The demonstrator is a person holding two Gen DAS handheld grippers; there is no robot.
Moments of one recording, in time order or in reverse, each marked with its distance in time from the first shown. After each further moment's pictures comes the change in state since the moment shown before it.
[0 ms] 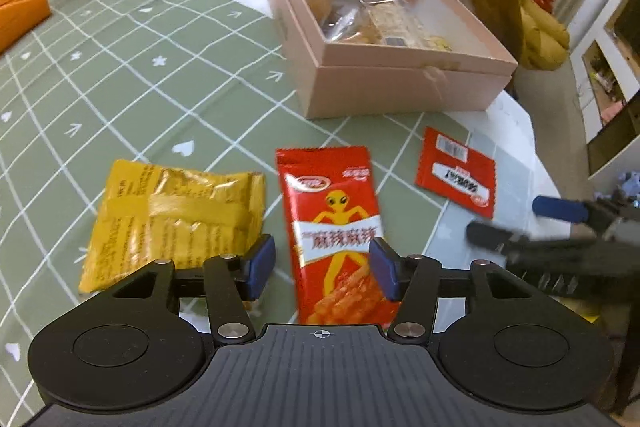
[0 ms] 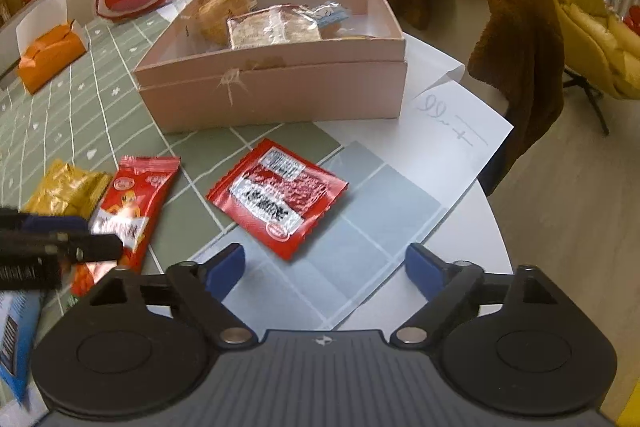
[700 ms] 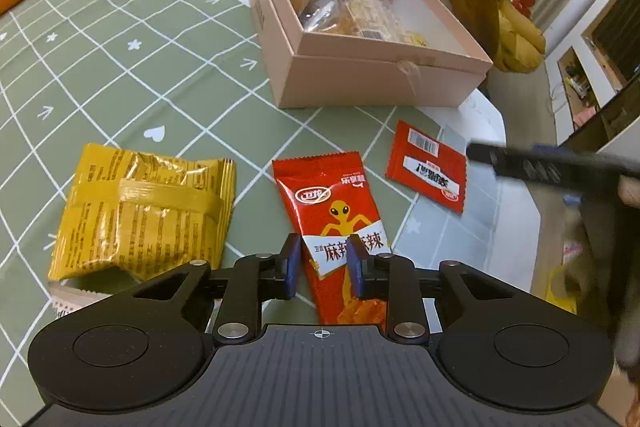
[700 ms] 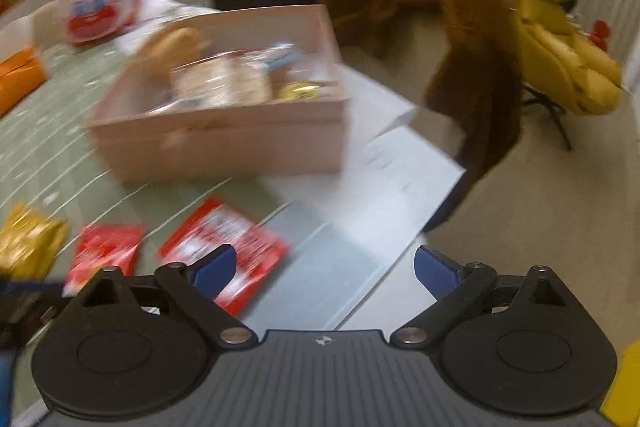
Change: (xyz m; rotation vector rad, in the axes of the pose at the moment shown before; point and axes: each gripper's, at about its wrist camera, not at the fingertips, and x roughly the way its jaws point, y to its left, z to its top) left arm 0.001 0.001 -0.006 -0.028 0.024 -0.104; right arm 0.007 -0.031 0.044 0.050 -0.056 -0.160
